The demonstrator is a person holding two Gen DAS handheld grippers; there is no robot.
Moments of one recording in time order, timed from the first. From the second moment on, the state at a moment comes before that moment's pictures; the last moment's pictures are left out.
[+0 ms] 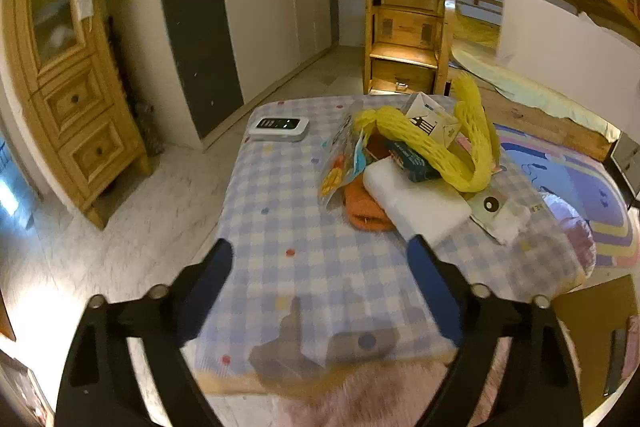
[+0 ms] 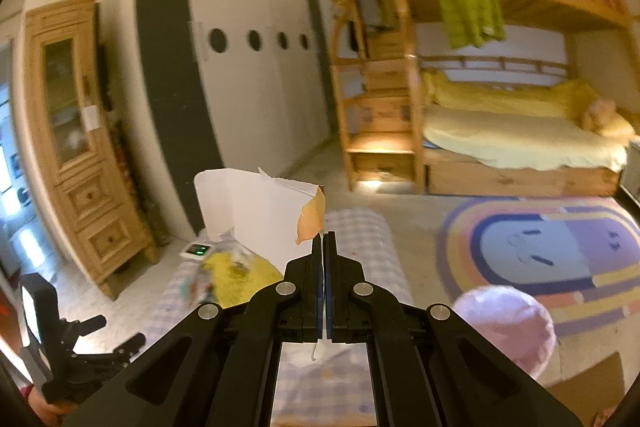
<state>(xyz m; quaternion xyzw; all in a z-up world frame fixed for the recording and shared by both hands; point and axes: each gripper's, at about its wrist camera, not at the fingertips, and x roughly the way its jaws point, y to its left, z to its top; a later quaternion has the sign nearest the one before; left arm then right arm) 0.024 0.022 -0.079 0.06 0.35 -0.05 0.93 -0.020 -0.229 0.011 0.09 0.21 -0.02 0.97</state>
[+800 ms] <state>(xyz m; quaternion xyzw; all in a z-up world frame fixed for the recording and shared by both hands) 0.105 0.023 -0.091 0.06 0.32 -0.08 0.94 -0.008 -0.258 -0.016 0.11 0.24 -0.07 0.96</state>
